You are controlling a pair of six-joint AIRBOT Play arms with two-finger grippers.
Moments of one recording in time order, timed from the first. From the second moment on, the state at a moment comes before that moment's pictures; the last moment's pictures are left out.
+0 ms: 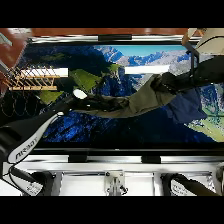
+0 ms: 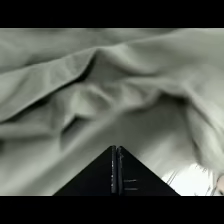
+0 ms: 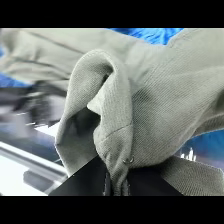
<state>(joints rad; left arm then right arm) -0.52 -1.74 1.28 0.32 -0.77 -1.10 -0.06 -1.24 1.43 2.17 -1.41 -1.63</state>
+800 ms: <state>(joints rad) -0.31 -1.47 1.31 0.41 -0.70 -1.08 0.14 -1.21 1.43 2.03 -1.37 -1.56</state>
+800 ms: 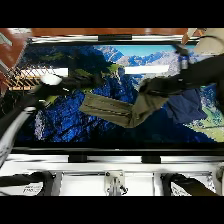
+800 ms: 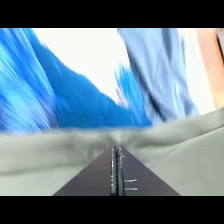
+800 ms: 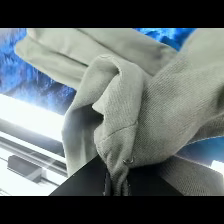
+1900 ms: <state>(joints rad) 0.10 -0.88 1.13 0.58 -1.07 -1.15 0.47 -1.74 1.55 2.21 -0.91 -1.52</state>
